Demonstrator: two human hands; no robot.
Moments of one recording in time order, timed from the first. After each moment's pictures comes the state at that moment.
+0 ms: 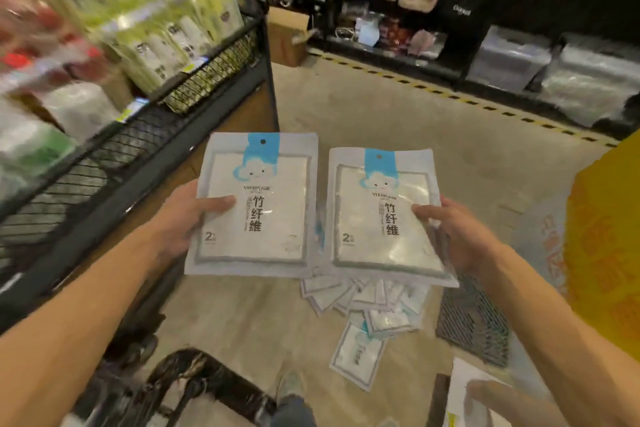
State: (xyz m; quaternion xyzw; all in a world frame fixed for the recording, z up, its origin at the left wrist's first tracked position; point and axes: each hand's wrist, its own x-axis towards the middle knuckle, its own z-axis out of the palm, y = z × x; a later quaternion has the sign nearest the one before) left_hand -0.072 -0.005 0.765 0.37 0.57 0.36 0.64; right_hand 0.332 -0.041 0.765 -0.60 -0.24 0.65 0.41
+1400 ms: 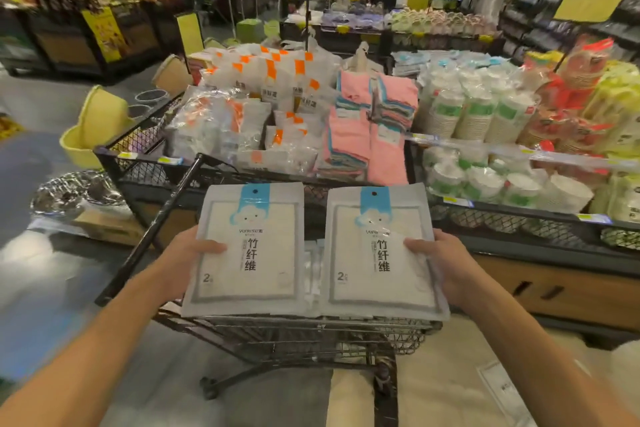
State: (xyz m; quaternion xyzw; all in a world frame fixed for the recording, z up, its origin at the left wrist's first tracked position) left_hand -0.363 -0.717 0.855 -0.02 0.67 0.70 0.25; right_hand -0.218 -0.321 0.866 -0.30 -0.59 0.75 0.02
